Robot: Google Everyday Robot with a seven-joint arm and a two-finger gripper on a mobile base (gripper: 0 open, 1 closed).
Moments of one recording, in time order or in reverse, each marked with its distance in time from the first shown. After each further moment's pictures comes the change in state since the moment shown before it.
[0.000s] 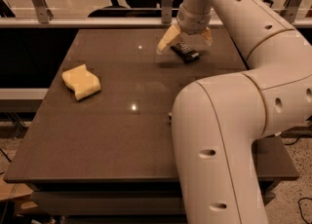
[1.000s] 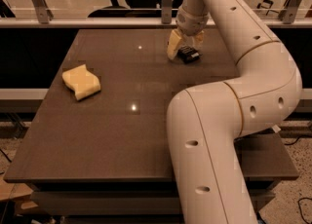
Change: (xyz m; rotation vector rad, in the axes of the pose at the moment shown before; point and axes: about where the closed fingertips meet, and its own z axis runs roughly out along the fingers) arm -0.012 -0.002 0.020 -0.062 0.011 -0.146
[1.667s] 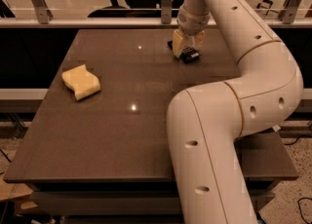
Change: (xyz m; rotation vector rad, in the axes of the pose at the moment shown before) arm 0.000 0.001 -0.004 0.001 -0.001 0.001
